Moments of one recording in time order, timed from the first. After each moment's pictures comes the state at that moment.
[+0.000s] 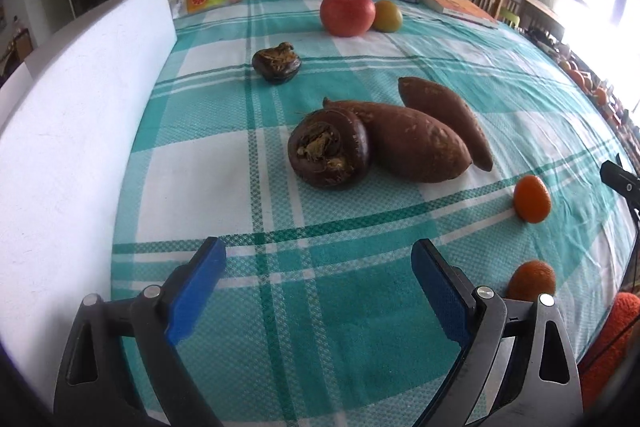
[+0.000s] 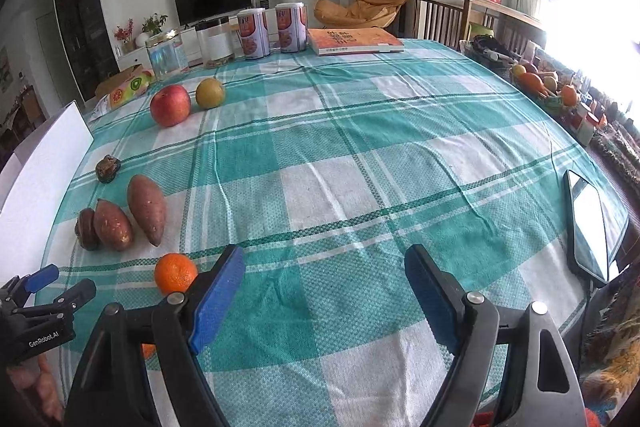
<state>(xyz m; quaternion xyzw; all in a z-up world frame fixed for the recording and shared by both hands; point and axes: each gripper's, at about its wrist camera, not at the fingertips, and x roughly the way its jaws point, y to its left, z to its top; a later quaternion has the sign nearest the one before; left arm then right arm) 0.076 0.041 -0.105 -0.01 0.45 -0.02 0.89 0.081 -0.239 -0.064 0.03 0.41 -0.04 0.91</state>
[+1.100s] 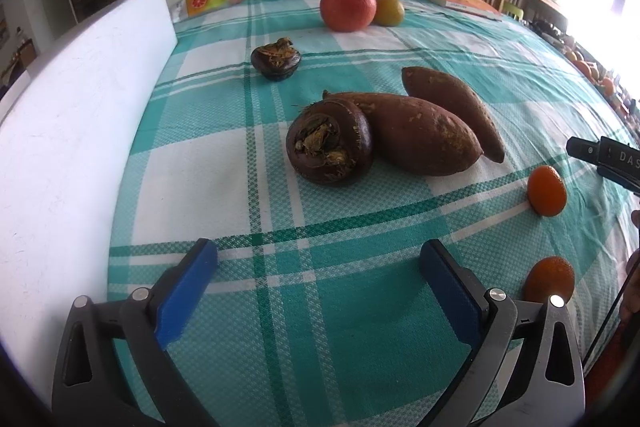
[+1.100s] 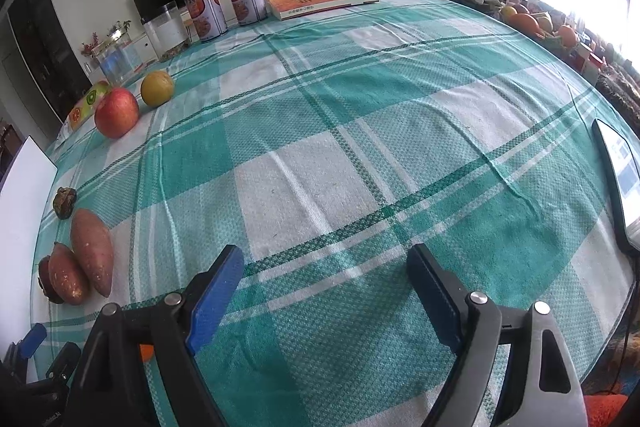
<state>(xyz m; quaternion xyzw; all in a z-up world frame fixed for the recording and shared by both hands) 0.079 0.037 -0.110 0.01 0.45 -0.01 0.89 0.135 -0.259 -0.103 0.11 0.45 -0.07 0.88</state>
